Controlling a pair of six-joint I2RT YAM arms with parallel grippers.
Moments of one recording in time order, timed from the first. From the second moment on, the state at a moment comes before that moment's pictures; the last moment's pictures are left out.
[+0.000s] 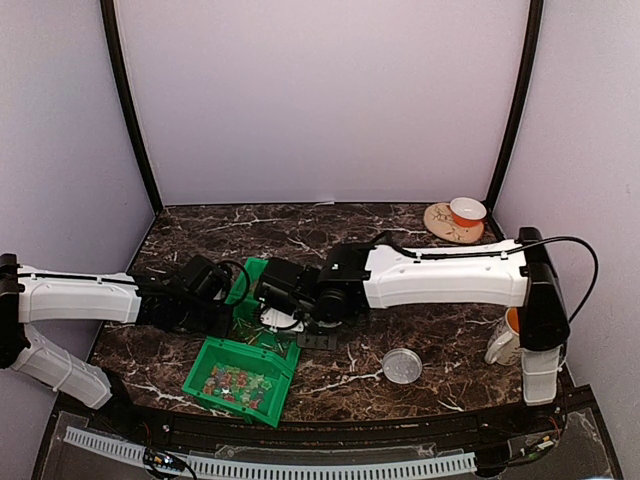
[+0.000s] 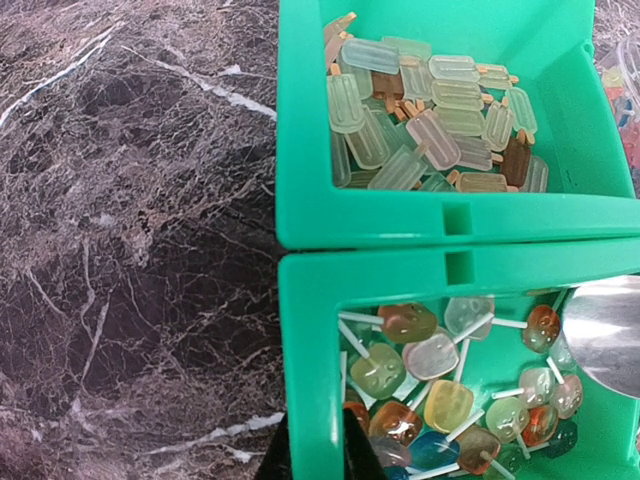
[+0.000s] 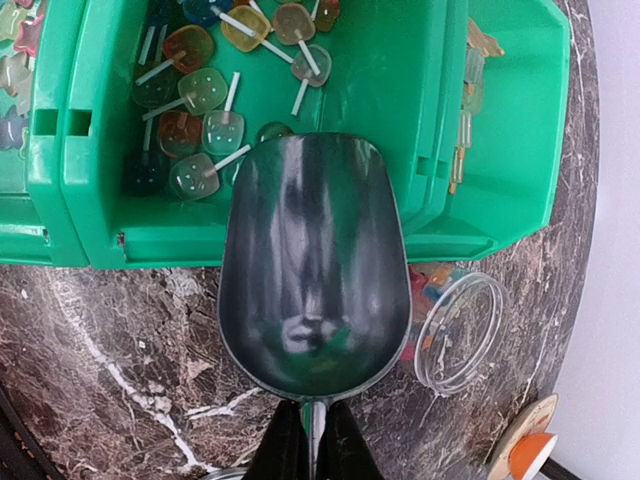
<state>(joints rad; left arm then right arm) -0.78 1.31 0.67 -0.41 -0.25 -0.50 1.30 2.02 1.77 -1.01 0.41 -0.29</state>
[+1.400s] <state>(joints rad) -0.80 1.28 0.67 -0.47 -0.30 -0.47 1.26 2.05 1.49 -0.38 0.10 -0.28</state>
